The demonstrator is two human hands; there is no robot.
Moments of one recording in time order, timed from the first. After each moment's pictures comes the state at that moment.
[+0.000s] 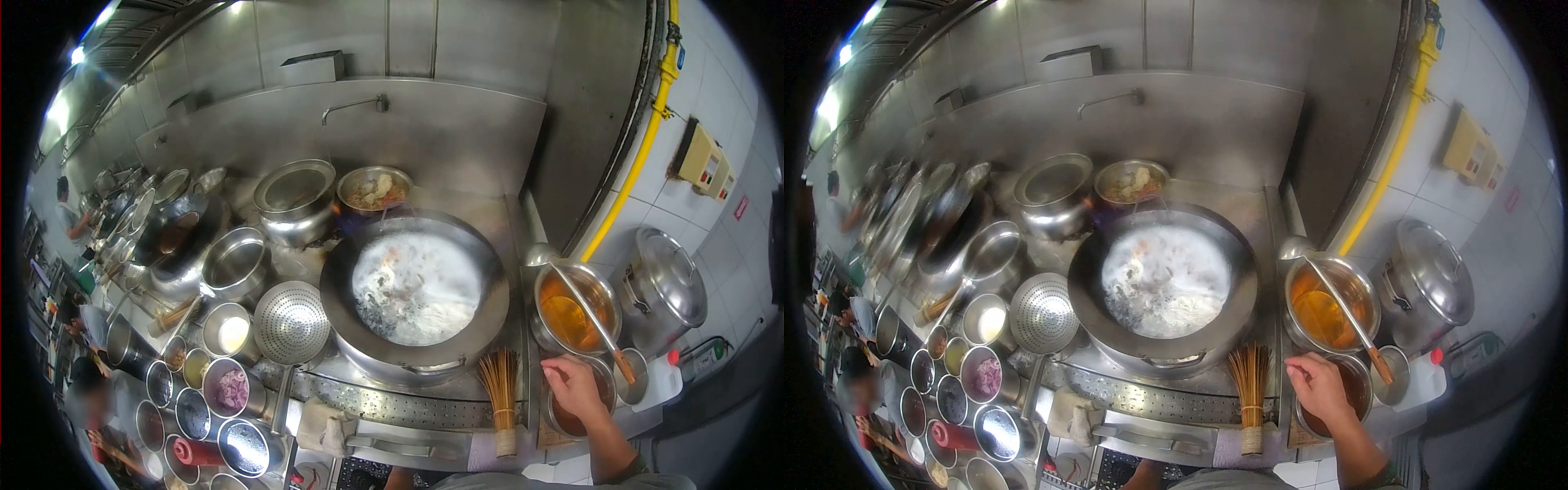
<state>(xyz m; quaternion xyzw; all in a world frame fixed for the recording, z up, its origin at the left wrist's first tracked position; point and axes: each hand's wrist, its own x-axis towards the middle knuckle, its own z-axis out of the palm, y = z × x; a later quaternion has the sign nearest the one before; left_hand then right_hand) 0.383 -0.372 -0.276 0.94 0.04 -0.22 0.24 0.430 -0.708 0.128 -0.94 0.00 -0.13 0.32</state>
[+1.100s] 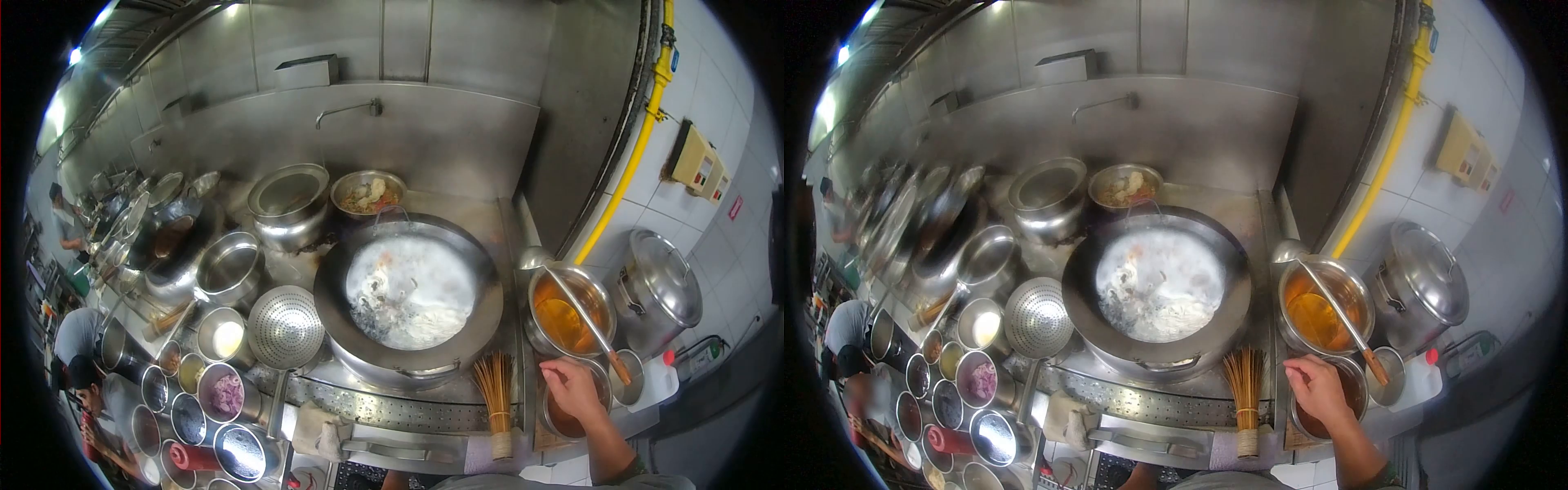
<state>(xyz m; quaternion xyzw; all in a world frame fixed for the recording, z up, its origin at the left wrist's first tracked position) 0.387 -0.377 -0.277 0.94 0.03 -0.23 0.24 0.428 -0.713 0.131 -0.94 0.01 -0.14 0.31</state>
